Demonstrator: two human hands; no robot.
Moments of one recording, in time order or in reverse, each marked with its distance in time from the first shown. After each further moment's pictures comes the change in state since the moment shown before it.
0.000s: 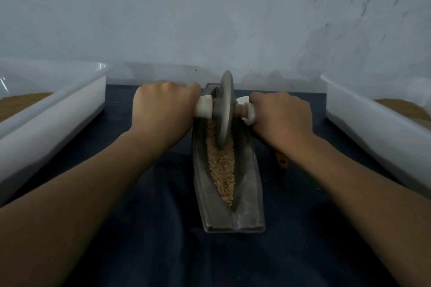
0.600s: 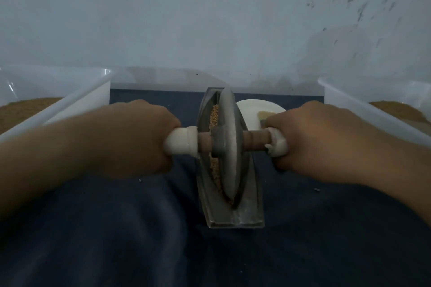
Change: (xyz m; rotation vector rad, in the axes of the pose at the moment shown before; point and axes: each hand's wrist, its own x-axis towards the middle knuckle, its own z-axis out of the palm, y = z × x) left_hand -0.040 -0.050 -0.063 -0.312 -0.533 0.153; right_hand -0.054 0.016 -0.086 0.073 -0.272 -0.151
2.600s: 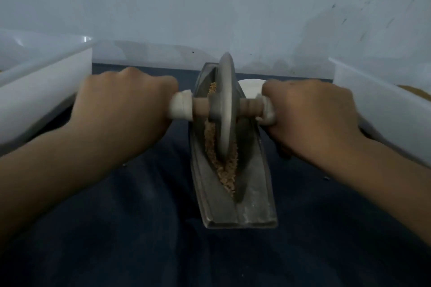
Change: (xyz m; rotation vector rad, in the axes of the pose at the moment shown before) left_hand 0.053 -0.011 0.058 0.292 0.568 -0.157; right_hand 0.027 -0.002 0.050 -0.167 0.394 0.022
